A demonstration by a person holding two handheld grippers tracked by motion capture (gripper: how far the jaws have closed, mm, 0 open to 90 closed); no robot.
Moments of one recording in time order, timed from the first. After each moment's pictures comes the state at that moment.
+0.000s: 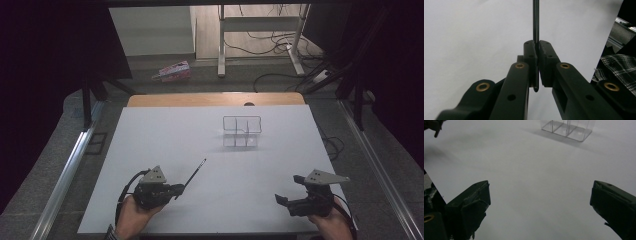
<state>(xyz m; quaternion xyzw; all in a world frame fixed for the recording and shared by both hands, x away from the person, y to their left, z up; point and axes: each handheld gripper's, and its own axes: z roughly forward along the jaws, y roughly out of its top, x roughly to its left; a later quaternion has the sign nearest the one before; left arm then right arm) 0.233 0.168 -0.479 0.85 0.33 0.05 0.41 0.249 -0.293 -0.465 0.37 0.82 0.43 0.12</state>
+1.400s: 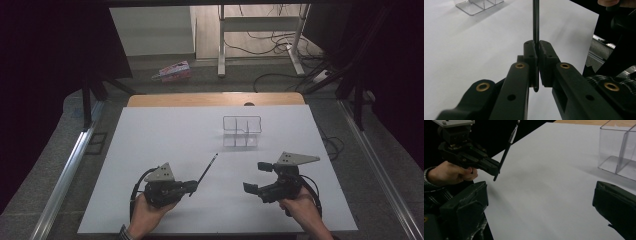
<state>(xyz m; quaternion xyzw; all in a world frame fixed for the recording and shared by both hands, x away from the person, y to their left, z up) 0.238 0.142 -0.473 0.82 0.30 0.03 0.49 0.277 -0.216 -0.438 0.31 0.79 0.53 0.01</state>
